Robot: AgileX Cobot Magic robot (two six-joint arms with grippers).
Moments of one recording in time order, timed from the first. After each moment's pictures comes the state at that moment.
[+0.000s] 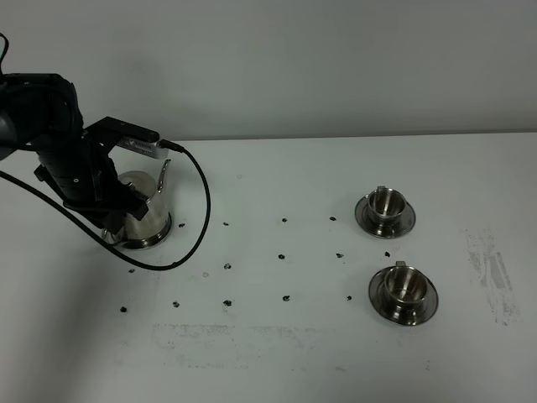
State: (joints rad) left arm -0.12 2.19 -1.74 -0.09 0.98 0.37; right arm -0.12 -0.01 -0.52 0.08 1.11 -0.08
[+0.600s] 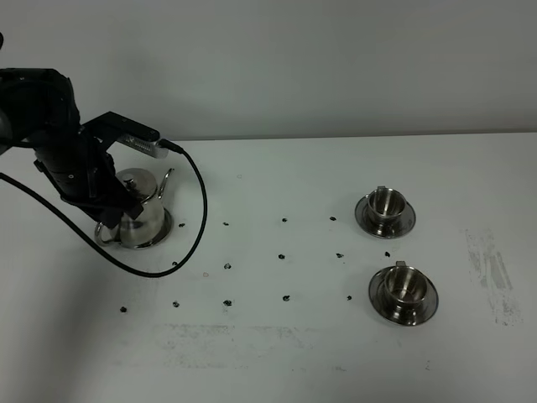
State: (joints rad) left arm -0.12 2.17 -1.74 -0.08 0.98 0.46; right arm -0.12 -0.01 -0.52 0.08 1.11 -0.08
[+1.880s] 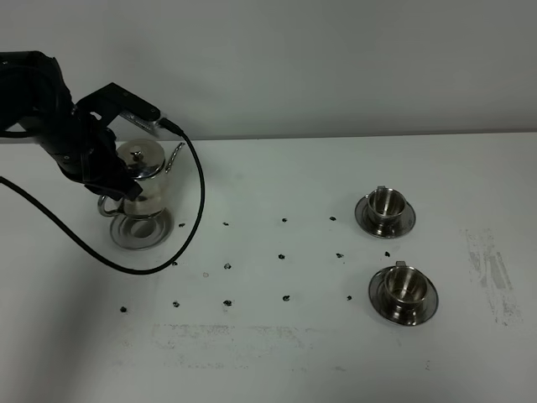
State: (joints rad) left arm -0.12 2.11 -1.74 -0.14 0.87 0.61; right arm -0.12 -0.01 -0.52 0.08 1.11 -0.08
